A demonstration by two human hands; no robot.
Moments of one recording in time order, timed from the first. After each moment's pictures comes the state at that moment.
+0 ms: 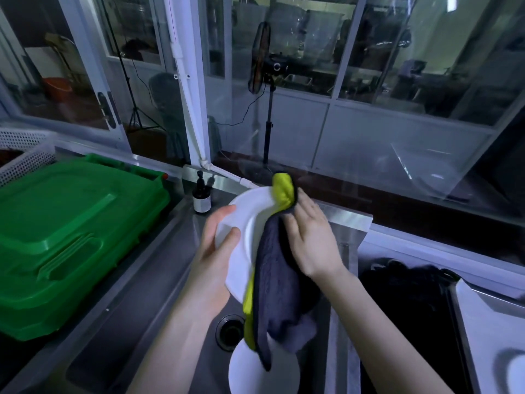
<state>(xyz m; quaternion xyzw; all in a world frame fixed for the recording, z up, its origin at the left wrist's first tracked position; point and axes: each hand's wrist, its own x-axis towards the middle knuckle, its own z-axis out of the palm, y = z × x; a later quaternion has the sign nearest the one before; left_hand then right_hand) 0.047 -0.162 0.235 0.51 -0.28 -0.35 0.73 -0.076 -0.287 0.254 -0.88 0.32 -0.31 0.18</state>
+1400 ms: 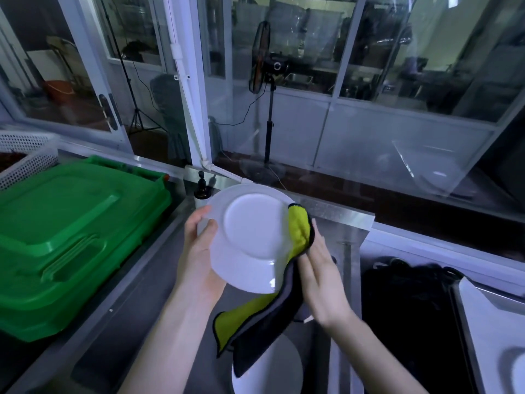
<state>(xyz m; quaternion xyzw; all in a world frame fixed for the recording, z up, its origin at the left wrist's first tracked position) 0.069 -0.170 0.222 0.41 -0.13 -0.37 0.82 -0.109 -0.252 0.210 -0.82 0.30 -0.36 0.32</state>
